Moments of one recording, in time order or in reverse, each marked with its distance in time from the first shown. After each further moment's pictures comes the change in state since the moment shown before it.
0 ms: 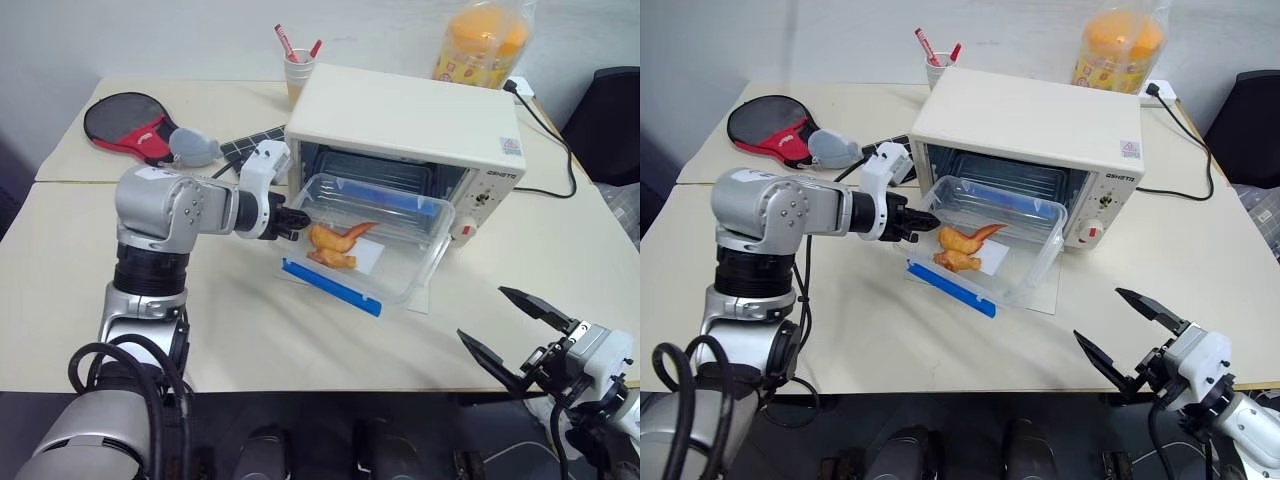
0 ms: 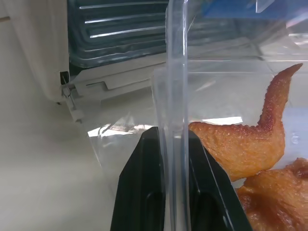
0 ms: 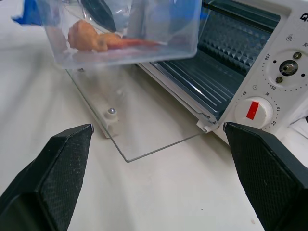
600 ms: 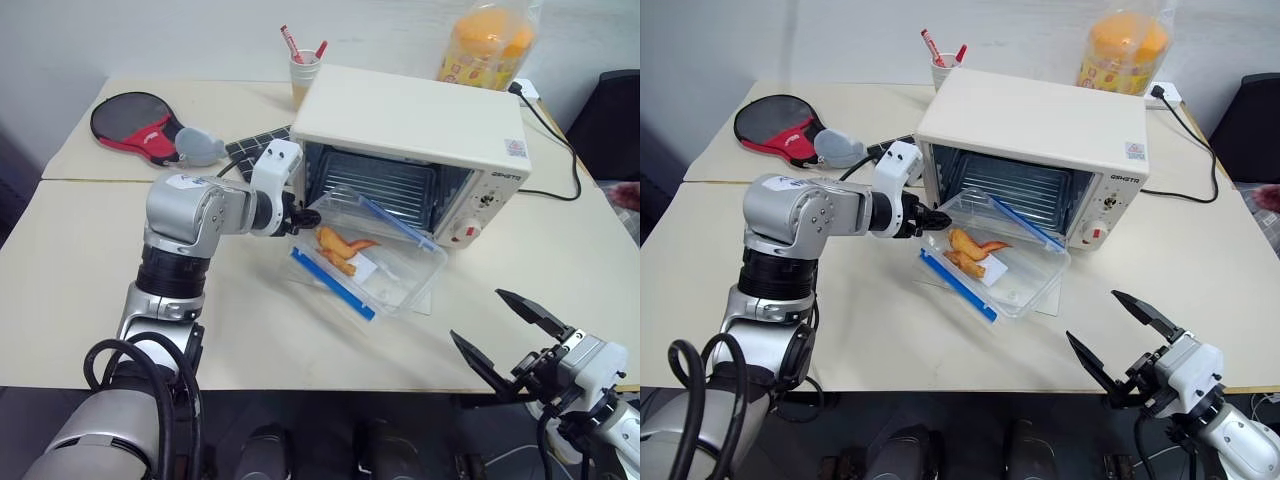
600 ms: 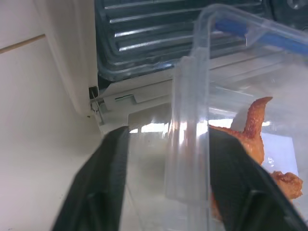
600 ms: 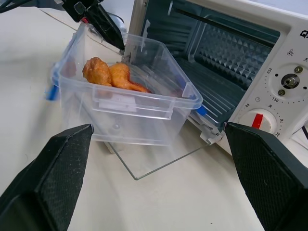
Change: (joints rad) left arm -0.001 -0.037 -0.017 -0.002 0.056 -0.087 0.040; right arm 0.036 0.047 0.033 -0.035 -0.036 -0.048 -0.045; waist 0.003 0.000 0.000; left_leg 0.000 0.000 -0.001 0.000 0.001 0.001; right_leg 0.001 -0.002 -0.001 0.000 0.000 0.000
